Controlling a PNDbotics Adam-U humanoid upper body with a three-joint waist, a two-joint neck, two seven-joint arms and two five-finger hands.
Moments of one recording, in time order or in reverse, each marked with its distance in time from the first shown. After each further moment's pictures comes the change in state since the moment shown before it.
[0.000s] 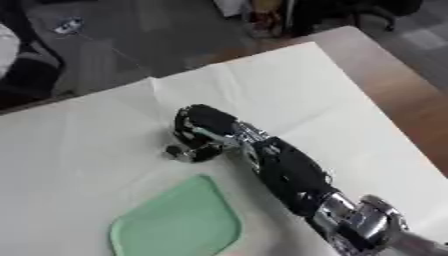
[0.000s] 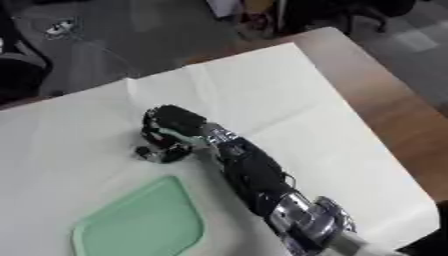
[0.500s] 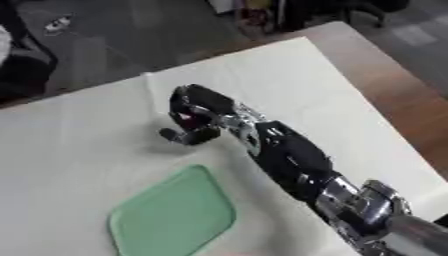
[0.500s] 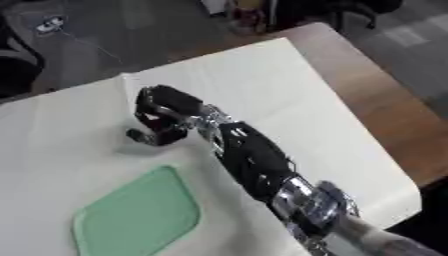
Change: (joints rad) left arm 0.051 0.049 0.001 0.000 -0.009 0.008 -0.002; right arm -0.019 -0.001 0.072 -0.114 -0.317 -0.003 0.198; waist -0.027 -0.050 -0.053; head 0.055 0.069
